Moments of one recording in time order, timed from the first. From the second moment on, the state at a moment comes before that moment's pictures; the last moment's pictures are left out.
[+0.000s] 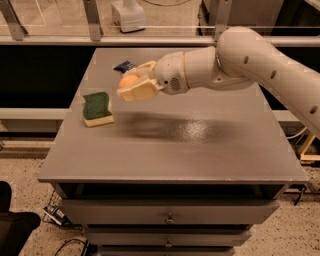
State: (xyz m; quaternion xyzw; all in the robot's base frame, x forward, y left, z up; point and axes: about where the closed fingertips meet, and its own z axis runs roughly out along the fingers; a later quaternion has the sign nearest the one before) arm 0.591 0.054 0.924 -0.53 0.61 0.35 0.47
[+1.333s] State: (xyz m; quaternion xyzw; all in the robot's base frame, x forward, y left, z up) arm 0.705 0.023 0.894 -0.54 0.63 0.34 0.45
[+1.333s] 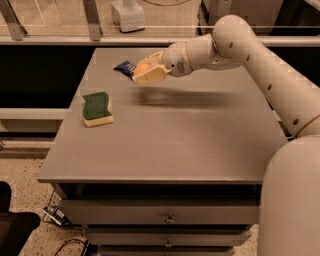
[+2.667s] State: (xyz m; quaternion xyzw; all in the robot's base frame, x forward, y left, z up) arm 0.753 -0.012 0.868 -0.56 0.63 0.31 0.44
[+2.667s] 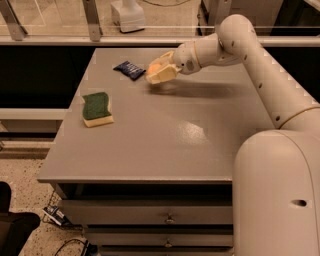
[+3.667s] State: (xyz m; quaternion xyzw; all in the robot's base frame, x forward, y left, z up) arm 0.768 -0.015 0.855 -0.56 0.64 0.29 0.44
